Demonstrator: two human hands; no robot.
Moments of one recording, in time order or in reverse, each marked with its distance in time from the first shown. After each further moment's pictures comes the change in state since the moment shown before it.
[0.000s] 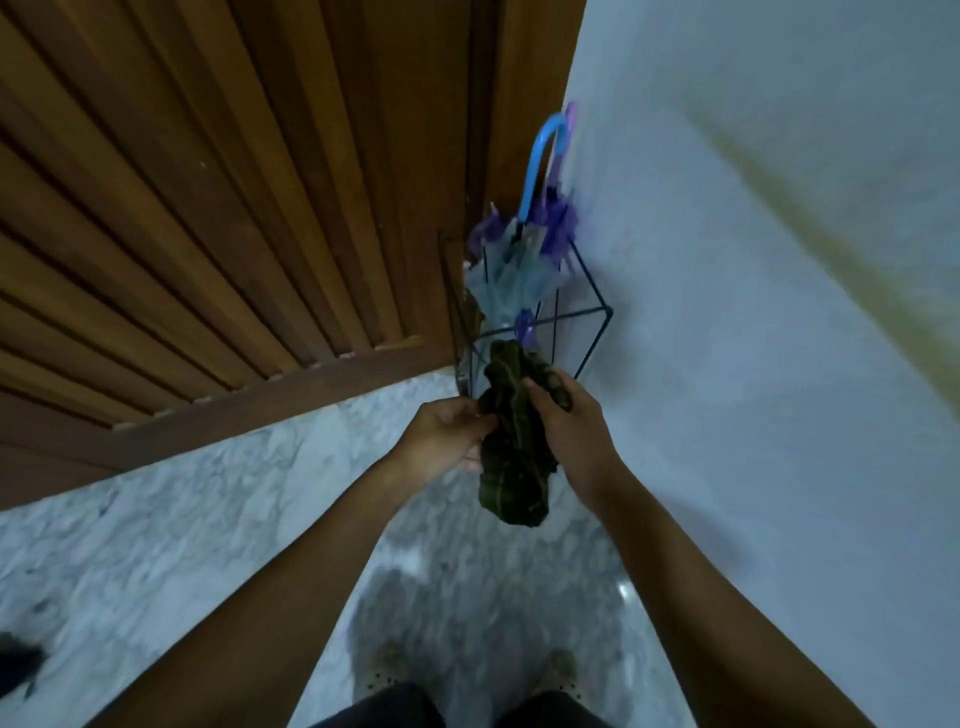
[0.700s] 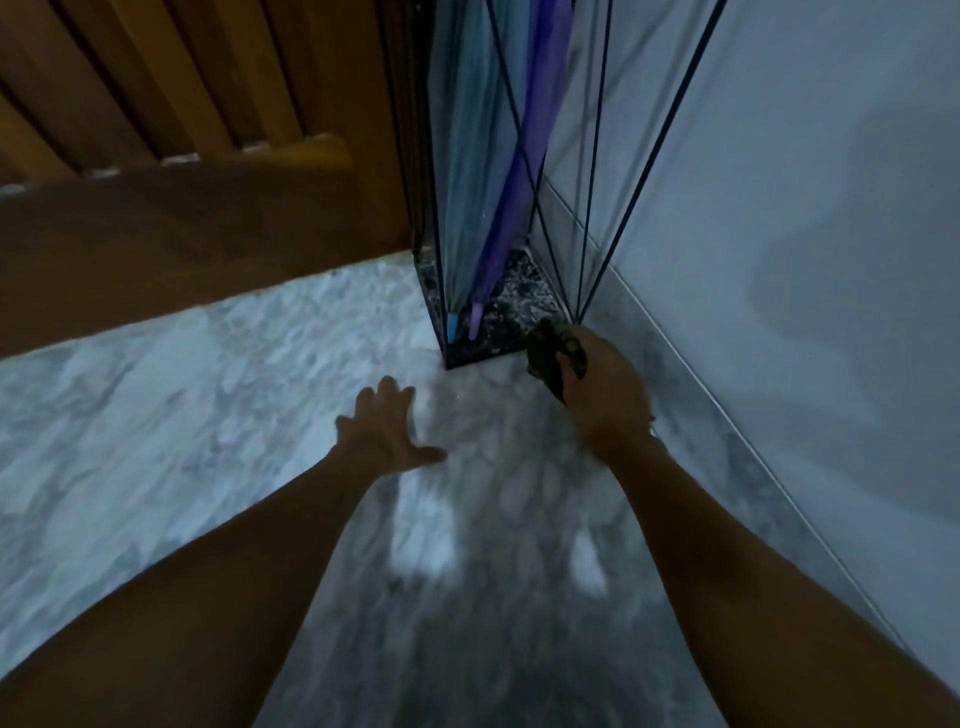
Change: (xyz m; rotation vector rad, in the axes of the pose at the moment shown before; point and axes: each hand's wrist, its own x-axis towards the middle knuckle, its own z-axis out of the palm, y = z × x) left_hand 0.350 -0.384 -0.025 1.298 0.149 0.103; right_hand 0.204 0.434 -0.007 -0.816 0.260 -0.286
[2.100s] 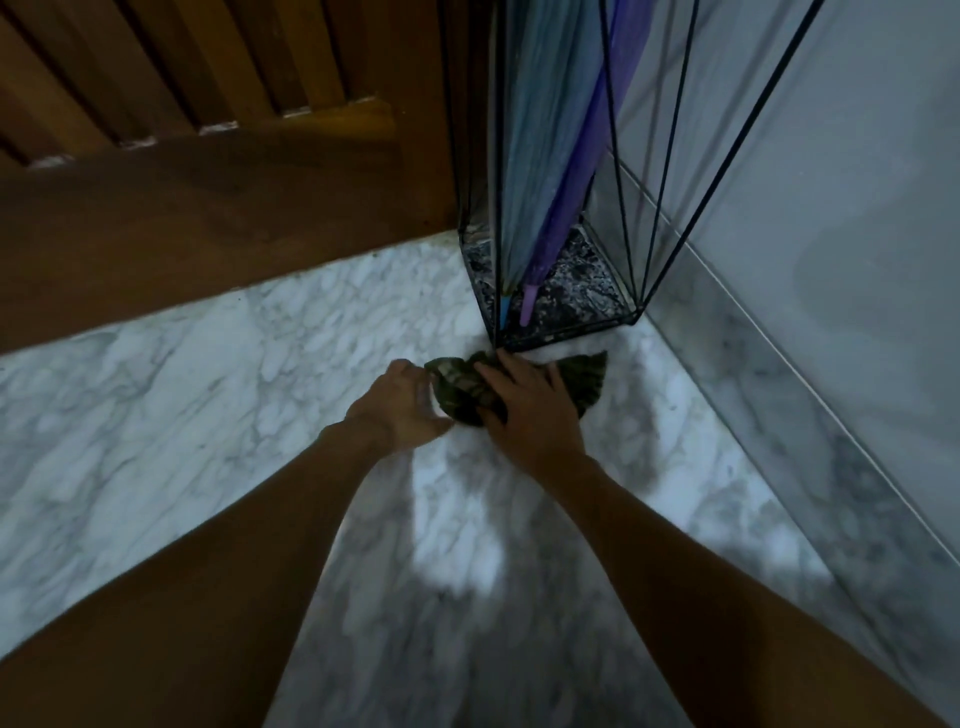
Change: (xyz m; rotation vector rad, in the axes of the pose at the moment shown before) left_hand 0.014 -0.044 -0.012 -0.281 0.072 0.057; right_hand -0.018 -0.032 0.131 -0.277 -0.142 -0.398
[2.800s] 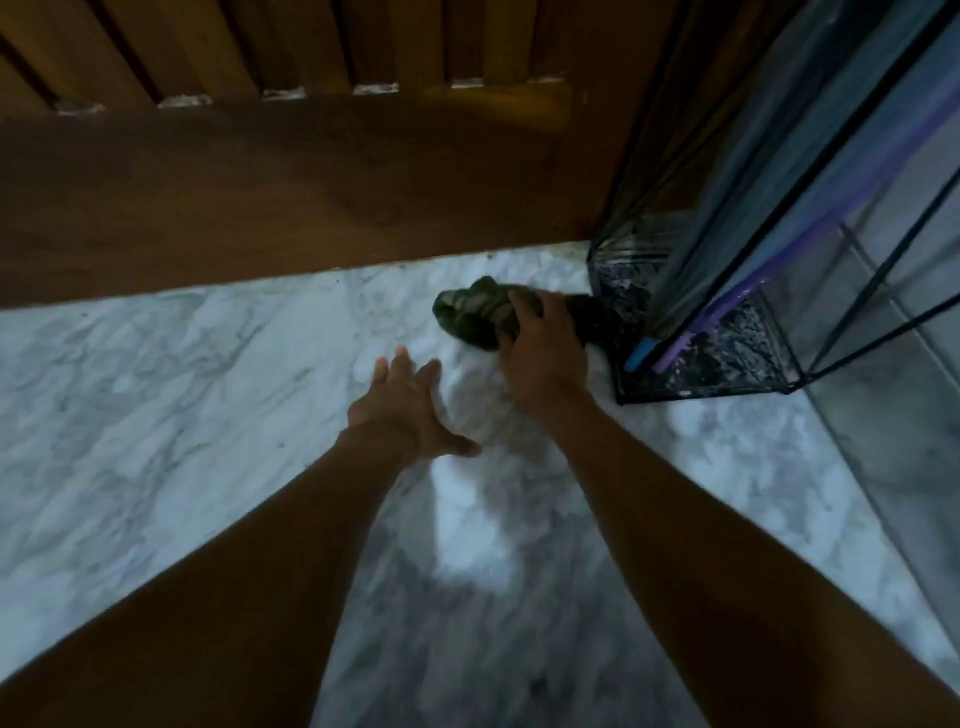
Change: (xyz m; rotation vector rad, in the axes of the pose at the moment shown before) left_hand 0.010 -0.085 -0.041 0.124 -0.013 -0.301; right_hand 0.152 -0.094 0.044 0.077 0.011 0.099
